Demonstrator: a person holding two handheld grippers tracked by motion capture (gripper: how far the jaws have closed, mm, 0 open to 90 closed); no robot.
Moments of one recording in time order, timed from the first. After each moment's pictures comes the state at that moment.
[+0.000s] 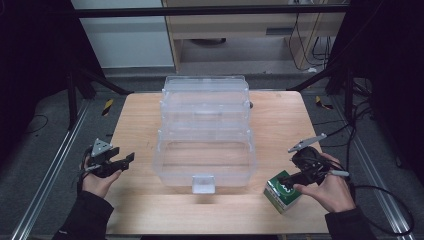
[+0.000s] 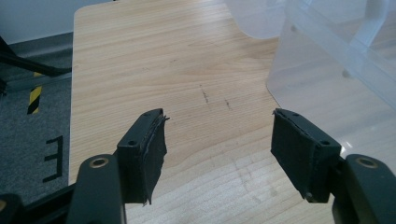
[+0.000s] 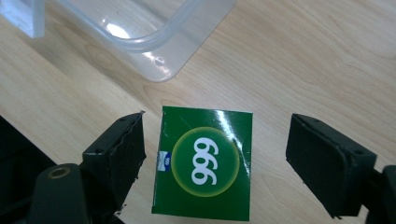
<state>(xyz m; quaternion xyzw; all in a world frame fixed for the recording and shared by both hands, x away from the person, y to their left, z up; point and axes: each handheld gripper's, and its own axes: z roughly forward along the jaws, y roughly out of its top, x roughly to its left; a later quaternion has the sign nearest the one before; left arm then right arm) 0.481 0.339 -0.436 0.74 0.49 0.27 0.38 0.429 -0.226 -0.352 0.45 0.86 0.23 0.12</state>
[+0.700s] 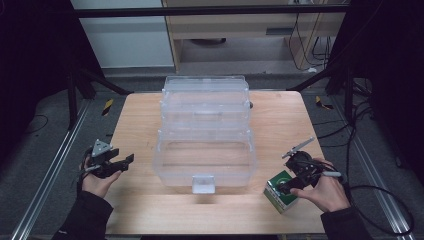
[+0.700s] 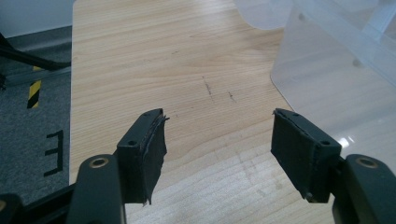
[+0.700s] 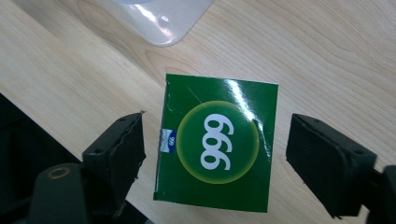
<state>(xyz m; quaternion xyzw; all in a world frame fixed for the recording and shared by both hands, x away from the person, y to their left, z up) 0.482 0.339 -0.440 0.74 0.49 0.26 0.37 0.436 -0.222 -0.376 0.45 0.88 0.17 0.07</state>
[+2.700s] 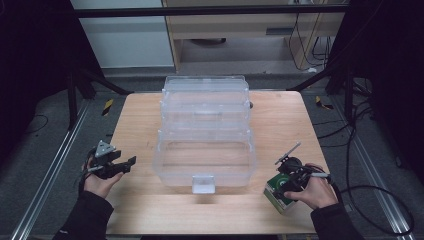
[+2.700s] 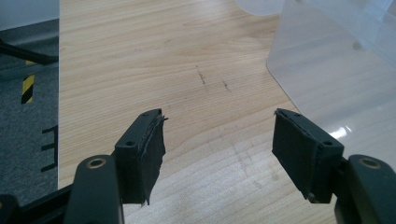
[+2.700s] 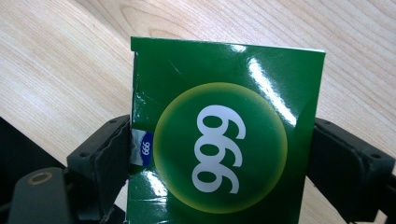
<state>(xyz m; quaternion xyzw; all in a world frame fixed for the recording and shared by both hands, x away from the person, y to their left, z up) 0.483 0.336 -0.445 0.75 0.49 0.25 0.36 0.452 -0.216 -0.420 0.45 0.88 0.11 0.02</state>
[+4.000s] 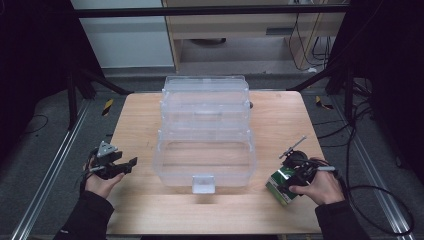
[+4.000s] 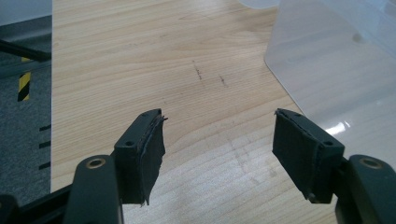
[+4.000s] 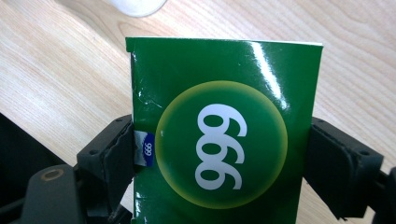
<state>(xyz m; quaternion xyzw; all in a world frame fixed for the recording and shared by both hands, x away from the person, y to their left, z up) 0.484 0.334 -0.448 0.76 0.49 0.25 0.35 0.454 -0.224 -0.394 0.45 0.88 0.12 0.05</state>
